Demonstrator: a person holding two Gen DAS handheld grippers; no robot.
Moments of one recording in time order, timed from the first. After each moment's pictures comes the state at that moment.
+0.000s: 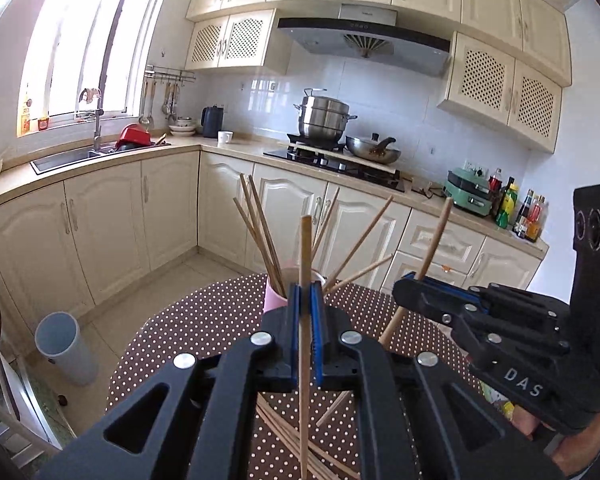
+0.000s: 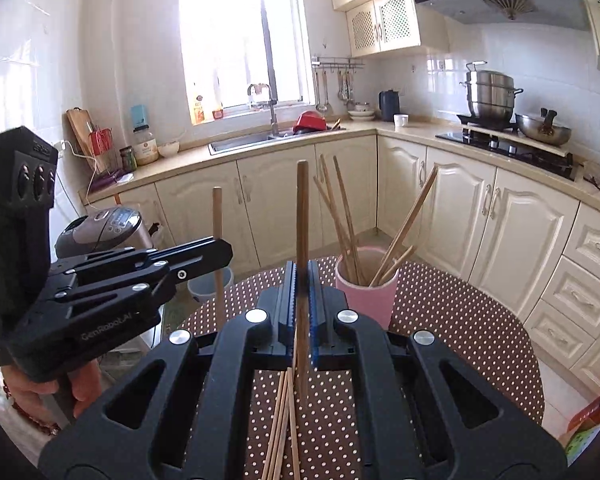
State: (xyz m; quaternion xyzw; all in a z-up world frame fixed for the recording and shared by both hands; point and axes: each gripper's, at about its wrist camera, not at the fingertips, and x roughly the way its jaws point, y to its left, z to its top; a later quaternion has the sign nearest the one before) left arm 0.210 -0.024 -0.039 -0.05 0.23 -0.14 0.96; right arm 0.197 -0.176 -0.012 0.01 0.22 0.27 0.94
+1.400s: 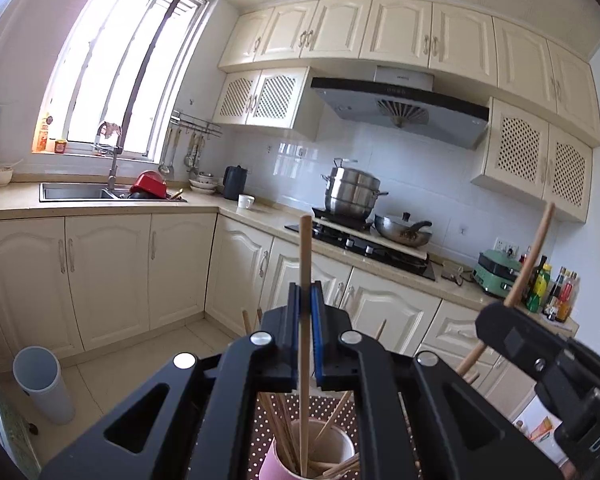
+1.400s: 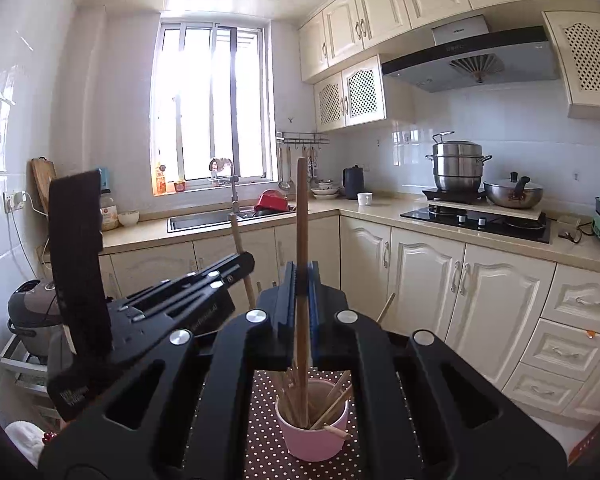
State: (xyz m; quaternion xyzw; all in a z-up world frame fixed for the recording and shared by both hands) left arm 0.354 -0.035 -0.015 -0.10 0.11 -0.09 0.98; right arm 0.273 -0.178 0.029 0.02 0.10 0.20 0.97
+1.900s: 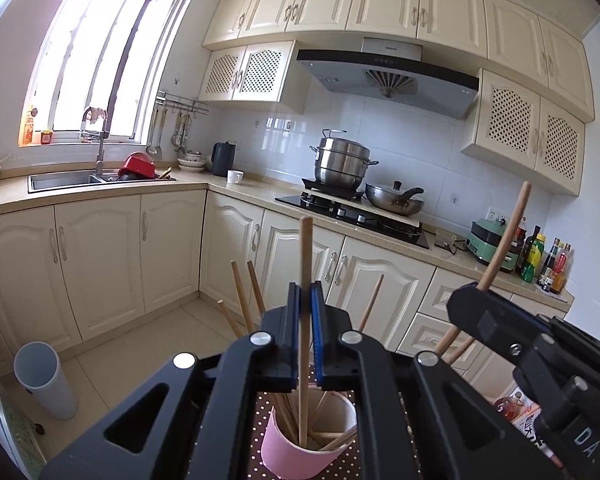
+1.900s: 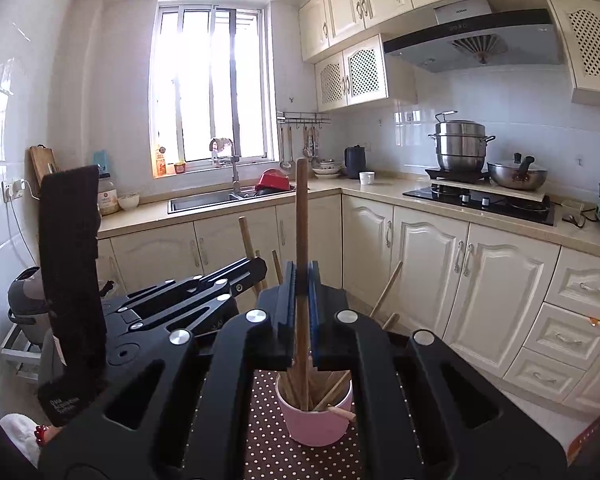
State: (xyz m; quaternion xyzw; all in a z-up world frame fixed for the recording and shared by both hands) left arm 0.355 -0.036 -0.040 -0.08 0.16 -0.11 0.98; right arm 0.276 -0.172 0.009 0.02 0.13 0.20 0.97
